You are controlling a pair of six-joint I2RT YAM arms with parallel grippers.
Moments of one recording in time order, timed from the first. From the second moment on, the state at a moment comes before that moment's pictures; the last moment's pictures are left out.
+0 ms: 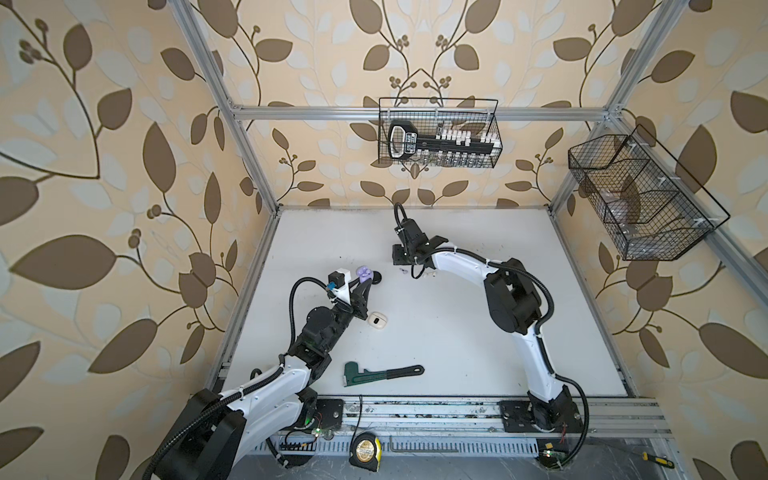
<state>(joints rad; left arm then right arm) -0.47 0.94 0.16 0.81 -0.01 -0.25 0.64 2.35 1.92 -0.49 0.12 0.48</state>
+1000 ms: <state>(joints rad) -0.47 0.94 0.16 0.80 -0.01 -0.24 0.64 2.41 1.98 -0.65 0.07 0.40</state>
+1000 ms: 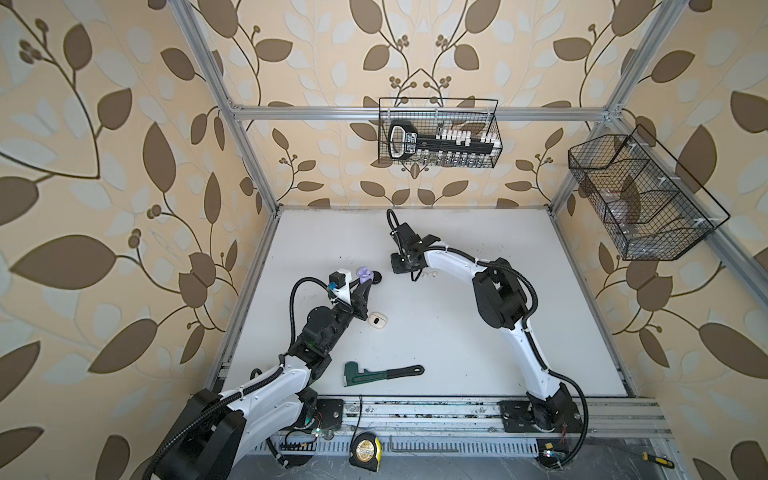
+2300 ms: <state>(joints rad) -0.47 0.94 0.16 0.80 -0.03 -0.24 0.59 2.31 2.03 -0.64 -0.02 0.26</state>
